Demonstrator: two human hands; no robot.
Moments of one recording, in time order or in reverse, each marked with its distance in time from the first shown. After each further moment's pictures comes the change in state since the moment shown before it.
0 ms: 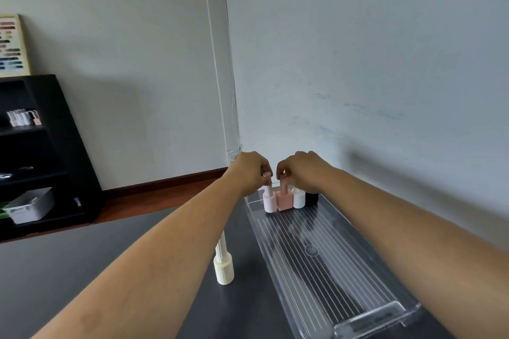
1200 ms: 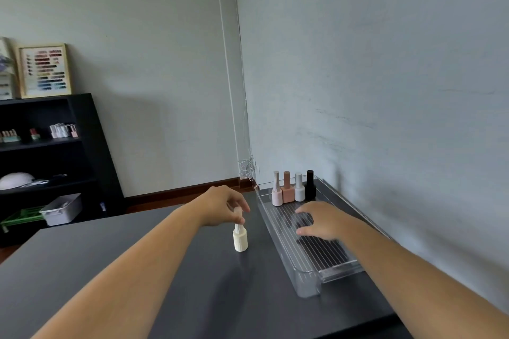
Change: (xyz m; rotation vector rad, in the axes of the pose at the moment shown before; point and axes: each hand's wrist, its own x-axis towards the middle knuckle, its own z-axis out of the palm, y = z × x) left_hand -0.139 -0.022 -0.044 -0.081 -0.219 -0.096; right_hand -0.131 -0.034 0.017 0.289 -0.269 0.216
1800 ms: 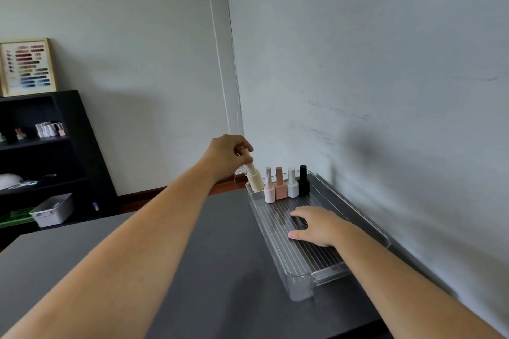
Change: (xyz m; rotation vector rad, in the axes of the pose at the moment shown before) left_hand 0.064 0.045 -0.031 -0.094 0.413 0.103; right_hand 0.003 0.005 0.014 0.001 -0.022 0.043
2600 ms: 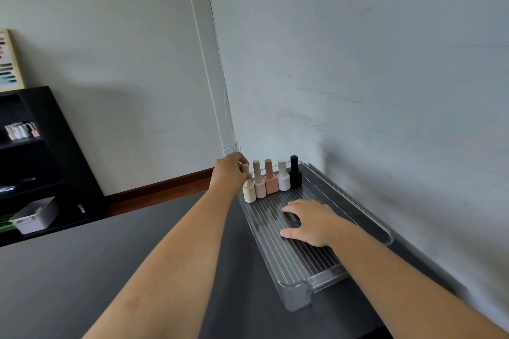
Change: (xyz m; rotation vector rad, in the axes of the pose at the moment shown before) left_hand 0.025 -0.036 0.093 0.016 0.029 -0.214; right_hand 0.004 0.003 0.005 -0.036 0.013 -0.025
